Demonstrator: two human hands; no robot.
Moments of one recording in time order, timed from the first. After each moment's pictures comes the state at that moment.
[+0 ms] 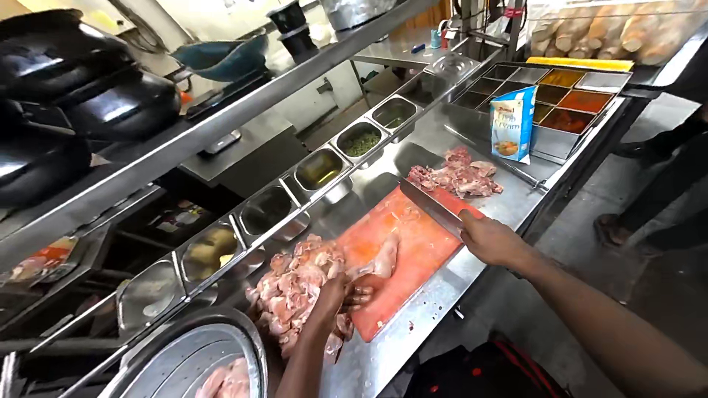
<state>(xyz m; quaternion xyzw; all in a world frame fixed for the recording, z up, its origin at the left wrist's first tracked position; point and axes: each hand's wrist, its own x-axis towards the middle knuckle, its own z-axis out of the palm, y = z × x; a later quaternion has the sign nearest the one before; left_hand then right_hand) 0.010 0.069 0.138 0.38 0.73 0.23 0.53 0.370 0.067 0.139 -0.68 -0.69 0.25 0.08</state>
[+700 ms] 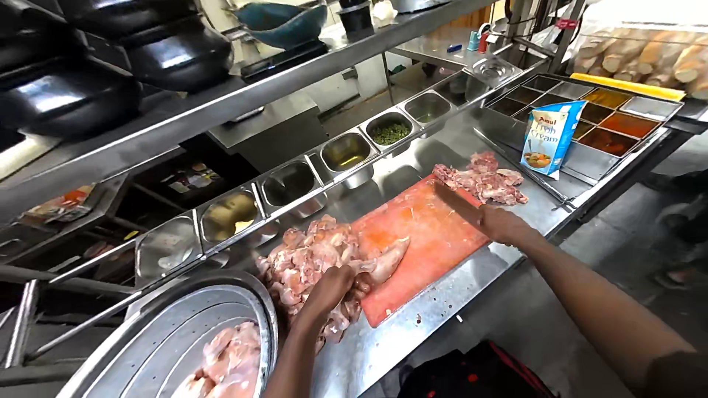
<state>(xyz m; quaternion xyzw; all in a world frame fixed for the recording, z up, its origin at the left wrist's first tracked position) -0.026 0.051 0.166 0.53 0.71 0.16 0.45 0.372 0.138 0.107 -0.71 -0.65 0.27 -0.01</state>
